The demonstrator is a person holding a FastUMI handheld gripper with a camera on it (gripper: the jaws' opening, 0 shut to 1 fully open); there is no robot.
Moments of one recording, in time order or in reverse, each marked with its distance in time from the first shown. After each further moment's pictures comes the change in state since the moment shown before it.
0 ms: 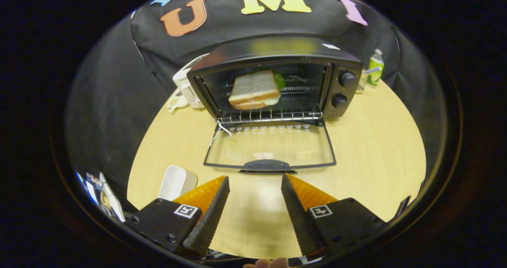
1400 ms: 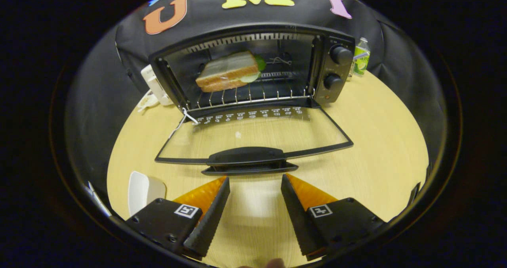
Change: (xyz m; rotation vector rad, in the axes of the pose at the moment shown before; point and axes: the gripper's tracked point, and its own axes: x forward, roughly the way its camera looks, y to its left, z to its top) arm 0.054 -0.019 -0.005 0.040 -0.078 -0.118
